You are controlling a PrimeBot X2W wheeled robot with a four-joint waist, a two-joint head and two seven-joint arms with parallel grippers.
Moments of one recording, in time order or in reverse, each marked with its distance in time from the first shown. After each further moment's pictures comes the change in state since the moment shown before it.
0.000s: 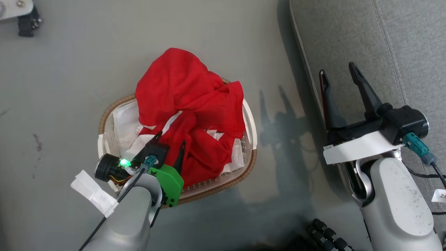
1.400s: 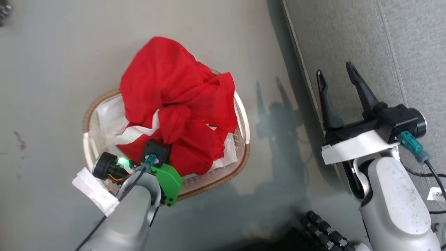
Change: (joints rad) left arm -0.026 0.016 -0.047 0.033 -0.017 0.036 0.000; right arm -0.015 0.001 0.005 0.026 -0.023 0.000 0.000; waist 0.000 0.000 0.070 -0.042
